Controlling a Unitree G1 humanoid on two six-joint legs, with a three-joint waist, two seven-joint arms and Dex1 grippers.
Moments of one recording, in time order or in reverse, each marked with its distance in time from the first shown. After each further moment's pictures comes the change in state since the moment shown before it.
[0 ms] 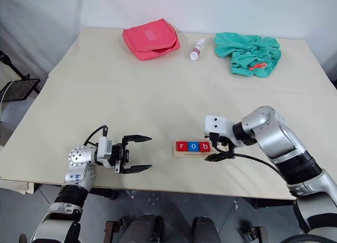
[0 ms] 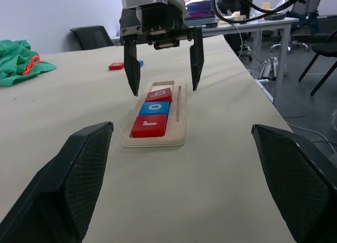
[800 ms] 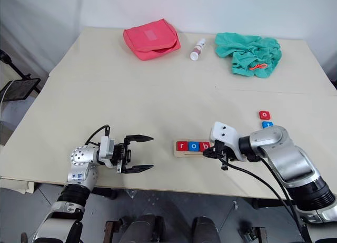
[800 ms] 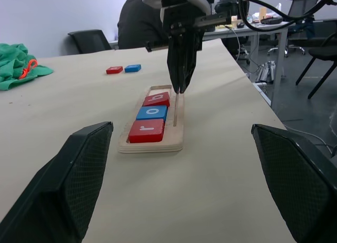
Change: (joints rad) left arm -0.011 -0.015 -0.004 0.010 0.001 -0.001 -0.011; right arm 0.254 -0.002 -0.166 -0.206 0.178 0.097 -0.180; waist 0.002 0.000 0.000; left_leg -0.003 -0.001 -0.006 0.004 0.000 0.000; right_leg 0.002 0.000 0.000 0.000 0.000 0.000
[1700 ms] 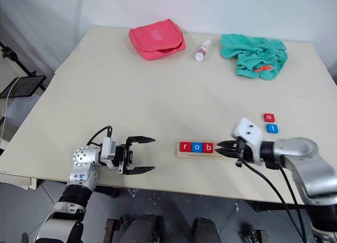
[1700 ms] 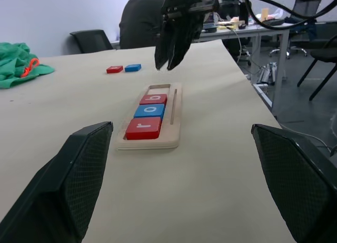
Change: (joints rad) left arm 0.008 -0.003 -0.014 -0.003 0.001 0.001 0.000; right arm 0.303 -0.001 -0.405 -0.095 0.143 0.006 -0.154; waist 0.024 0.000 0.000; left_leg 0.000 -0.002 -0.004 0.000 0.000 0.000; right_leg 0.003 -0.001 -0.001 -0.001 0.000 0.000
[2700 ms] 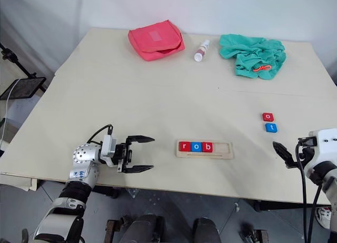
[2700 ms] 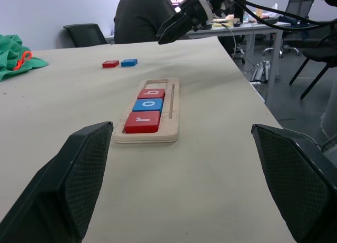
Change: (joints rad) left arm -0.048 0.003 0.001 0.076 -0.001 0.004 -0.043; right arm 0.183 0.184 -0.442 0.179 0.033 -0.040 -0.411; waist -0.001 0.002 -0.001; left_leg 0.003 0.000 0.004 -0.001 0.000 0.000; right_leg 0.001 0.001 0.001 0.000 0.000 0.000
